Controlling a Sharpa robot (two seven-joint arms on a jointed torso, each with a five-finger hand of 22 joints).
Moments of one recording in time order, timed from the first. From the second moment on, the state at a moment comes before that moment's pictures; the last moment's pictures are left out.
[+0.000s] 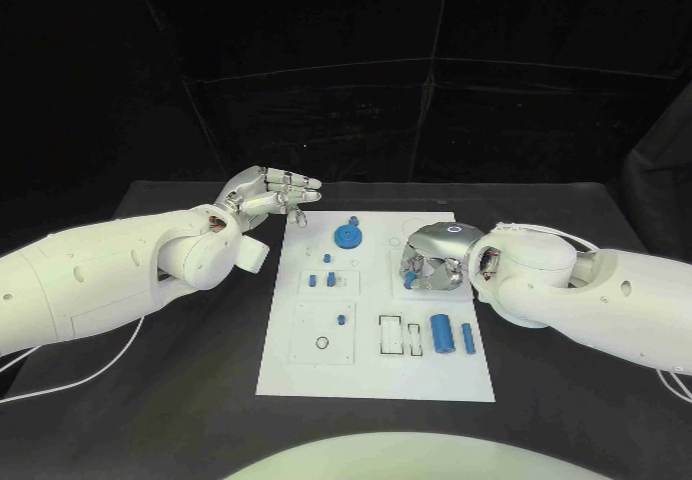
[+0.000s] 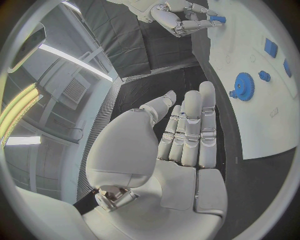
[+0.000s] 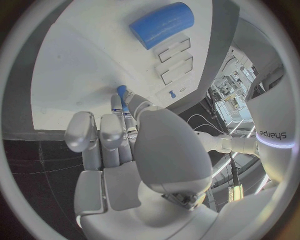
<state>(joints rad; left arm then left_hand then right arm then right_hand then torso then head) 1.26 -0.81 -0.17 1.40 -0.11 -0.20 0.38 1.30 -0.08 0.44 -0.12 0.05 0.96 0.20 0.12 0.07 1.02 0.13 0.29 0.07 1.22 0.03 0.92 0.55 0.17 1.16 0.13 0.64 0.65 1.14 -0.85 -0.03 1.69 -1.69 -0.05 -0.25 1.50 -0.08 0.34 0.06 0.10 1.11 0.14 0.10 0.08 1.26 0.06 0.15 0.08 1.47 -0.02 1.16 0.95 0.10 1.31 0.09 1.31 1.14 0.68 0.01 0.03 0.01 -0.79</state>
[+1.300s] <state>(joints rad) 1.26 -0.80 -0.17 1.39 -0.11 -0.20 0.37 1.31 -0.07 0.44 -0.12 0.05 0.96 0.20 0.12 0.07 1.02 0.13 0.29 0.07 1.22 0.03 0.92 0.55 0.17 1.16 0.13 0.64 0.65 1.10 -0.72 -0.03 1.78 -1.59 -0.25 -0.16 1.43 -0.11 0.39 0.07 0.10 1.12 0.14 0.09 0.07 1.27 0.05 0.12 0.09 1.46 -0.02 1.19 0.98 0.10 1.33 0.09 1.34 1.19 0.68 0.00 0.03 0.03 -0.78</state>
